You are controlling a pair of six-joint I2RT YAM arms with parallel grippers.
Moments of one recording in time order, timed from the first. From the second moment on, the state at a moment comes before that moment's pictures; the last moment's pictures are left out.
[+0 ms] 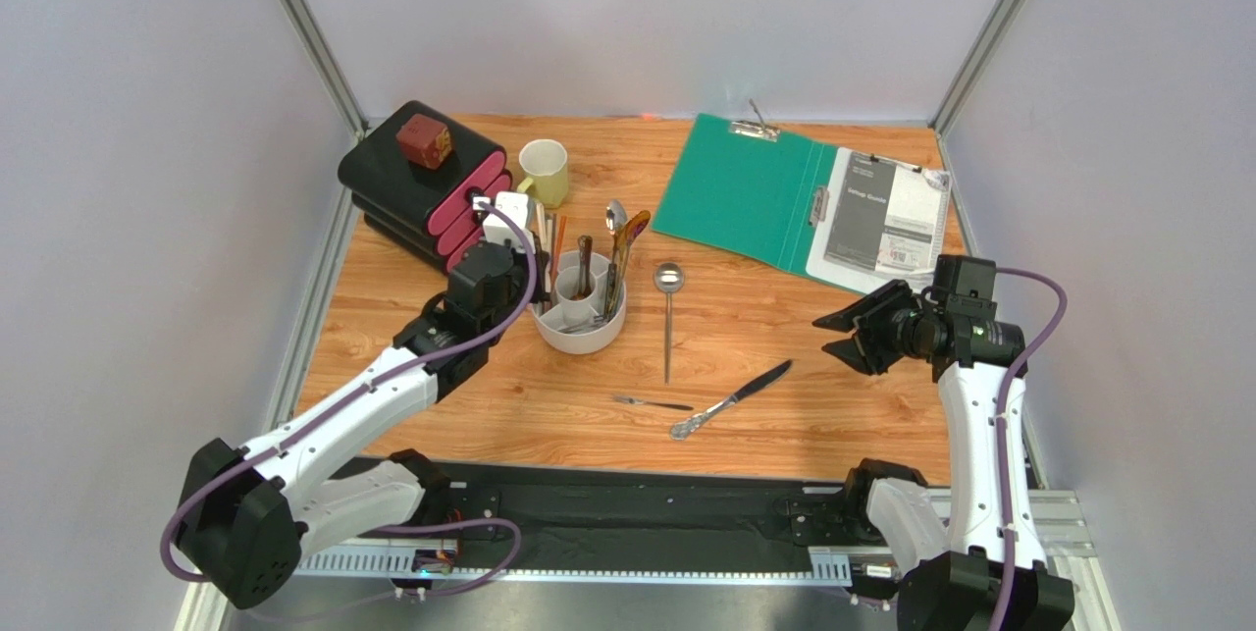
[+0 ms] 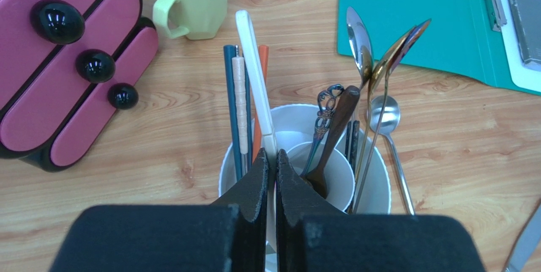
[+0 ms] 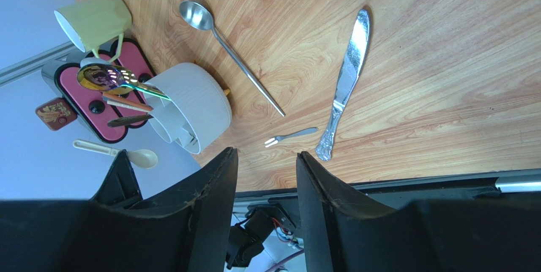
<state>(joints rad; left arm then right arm) -0.61 1.04 0.67 0.06 -0.31 -0.25 -0.22 0.89 0.85 -0.97 -0.48 0.90</state>
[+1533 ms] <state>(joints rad) -0.63 1.29 0.72 0.13 -0.25 -0.25 -0.22 0.90 0.83 -0.91 -0.52 0.90</state>
